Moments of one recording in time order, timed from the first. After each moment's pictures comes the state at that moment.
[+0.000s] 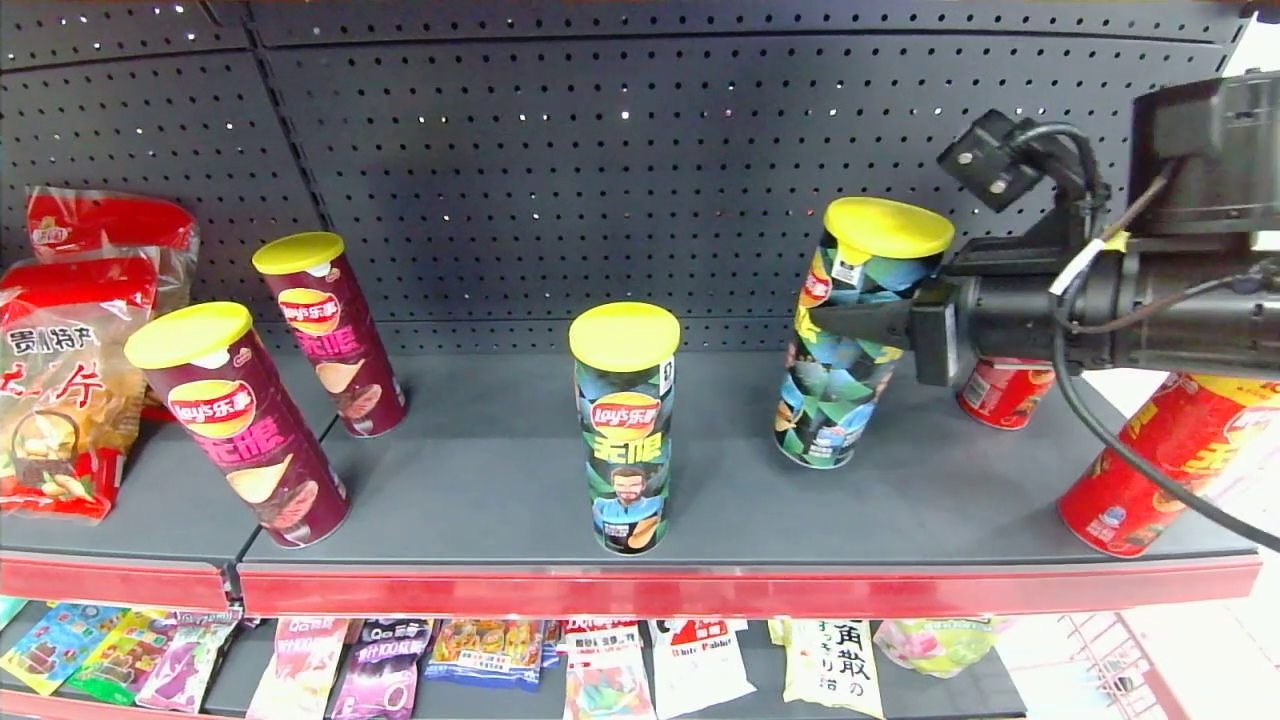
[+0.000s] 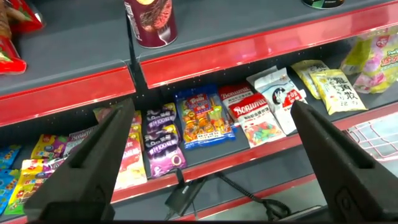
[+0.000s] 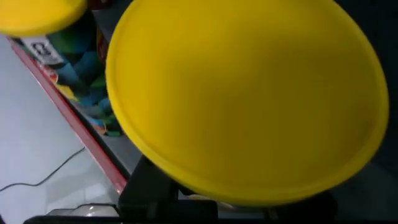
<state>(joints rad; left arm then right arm) -0.38 0.03 -0.16 0.29 0.11 0.08 0.45 1.58 -1.16 -0.11 0.28 -0.25</state>
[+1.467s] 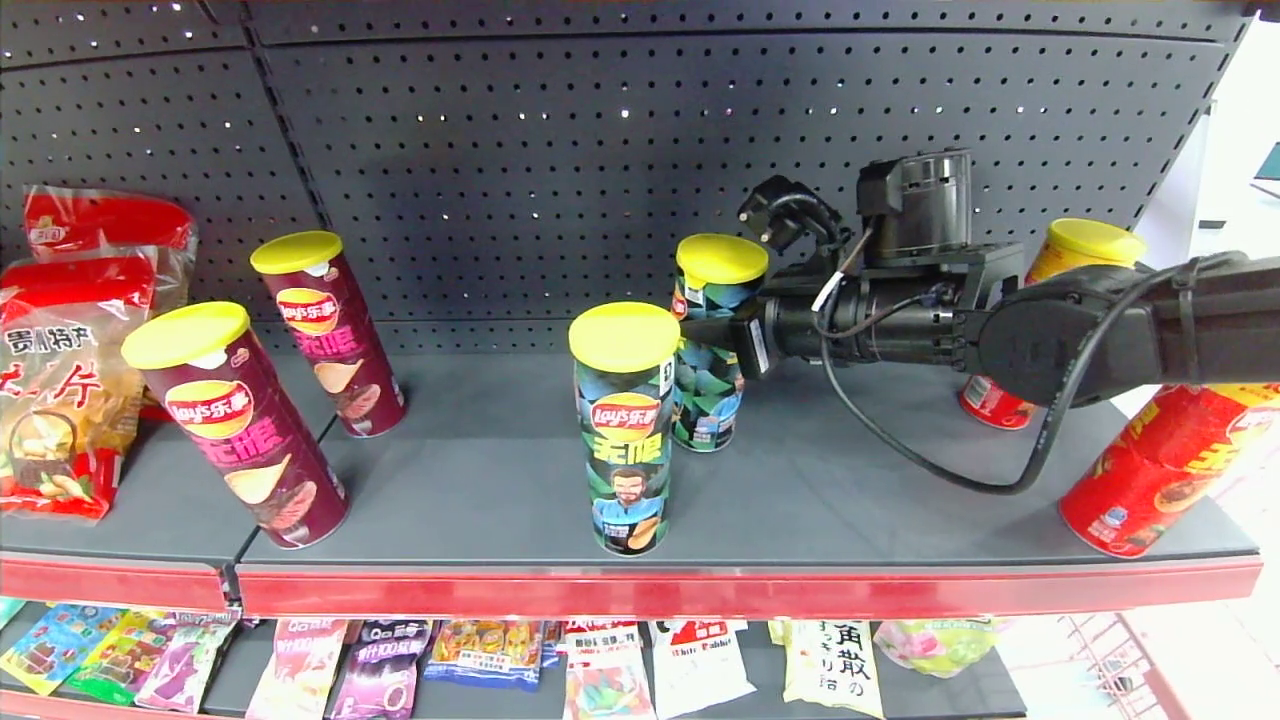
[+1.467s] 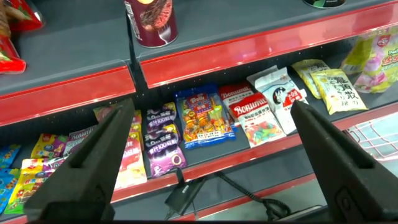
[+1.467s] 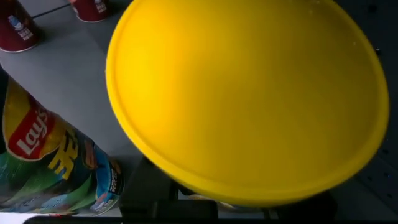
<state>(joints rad) -0.38 0.03 -0.16 0.29 0.11 0.08 0.54 1.94 -1.39 -0.22 0.27 -0.24</state>
